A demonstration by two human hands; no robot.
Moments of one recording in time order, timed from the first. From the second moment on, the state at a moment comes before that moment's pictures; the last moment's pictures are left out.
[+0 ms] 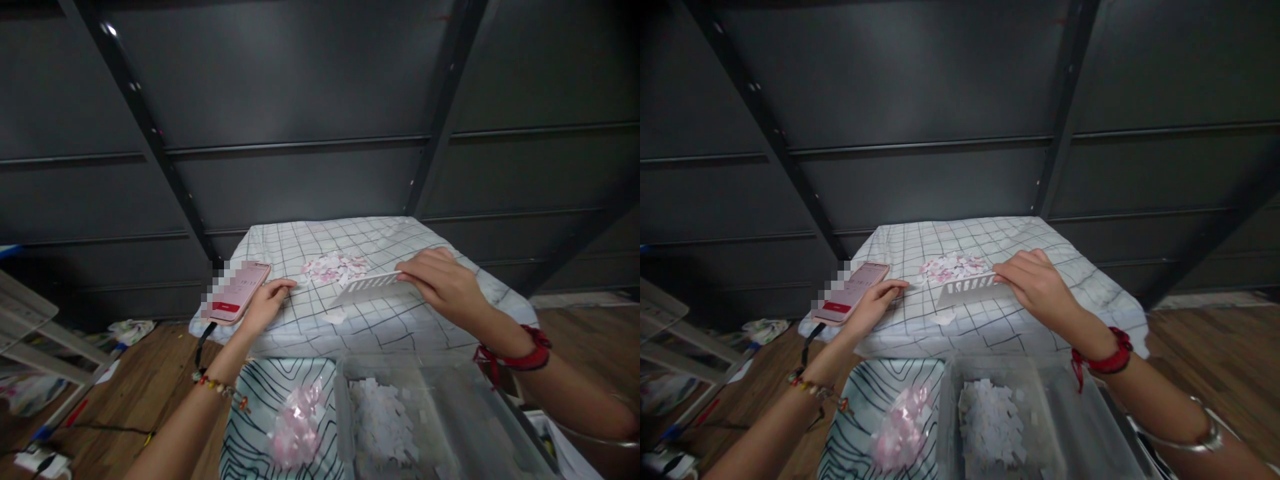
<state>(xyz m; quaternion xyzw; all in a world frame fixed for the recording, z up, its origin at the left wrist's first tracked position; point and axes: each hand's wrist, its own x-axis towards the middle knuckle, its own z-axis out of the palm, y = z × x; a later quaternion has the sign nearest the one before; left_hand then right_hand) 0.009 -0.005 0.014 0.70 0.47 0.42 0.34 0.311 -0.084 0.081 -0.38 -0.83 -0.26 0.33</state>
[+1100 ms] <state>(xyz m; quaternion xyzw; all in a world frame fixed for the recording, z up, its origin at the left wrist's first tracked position) 0.007 -0.001 0.010 0.74 0.47 0.39 0.28 0.344 -0.082 0.078 -0.33 -0.87 -0.19 0.31</state>
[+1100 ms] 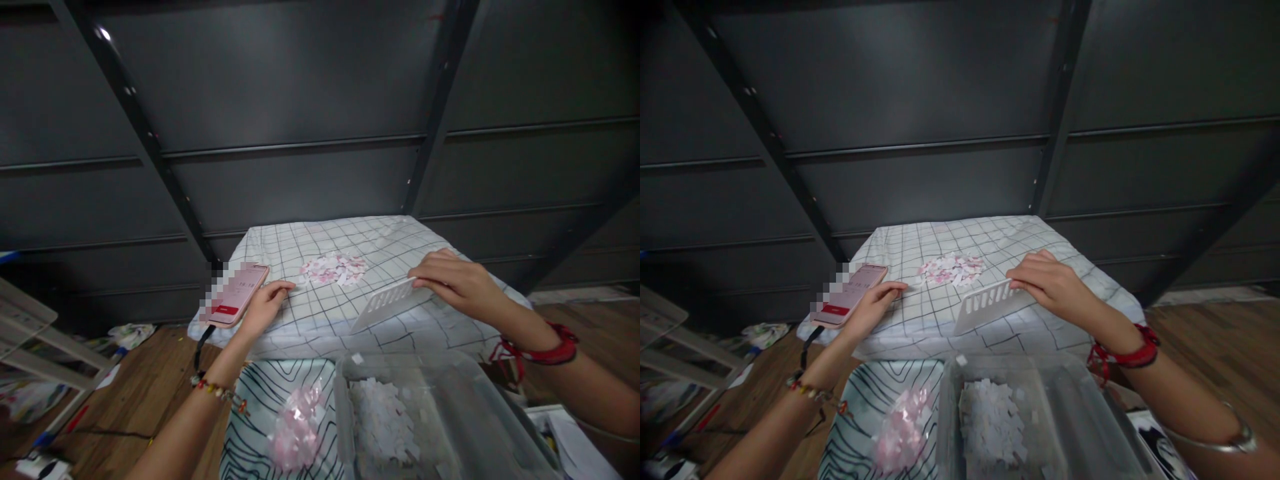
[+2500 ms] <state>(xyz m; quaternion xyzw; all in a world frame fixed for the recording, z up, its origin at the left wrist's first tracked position) 0.038 0.079 -0.002 0.80 0.52 0.28 0.01 0.329 0.057 0.018 -0.51 -0.62 -0.26 0.54</state>
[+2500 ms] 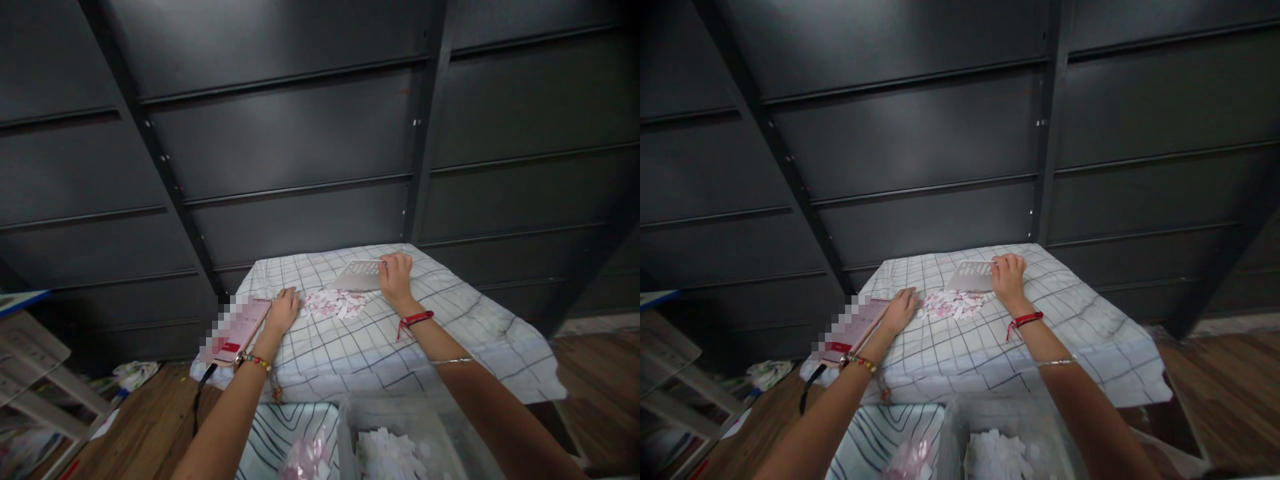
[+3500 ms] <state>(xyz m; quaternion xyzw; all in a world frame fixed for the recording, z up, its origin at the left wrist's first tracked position) 0.037 0.081 -0.001 0.80 0.55 0.25 -0.02 0.338 0.038 0.033 -0.45 -0.66 -0.26 0.54</state>
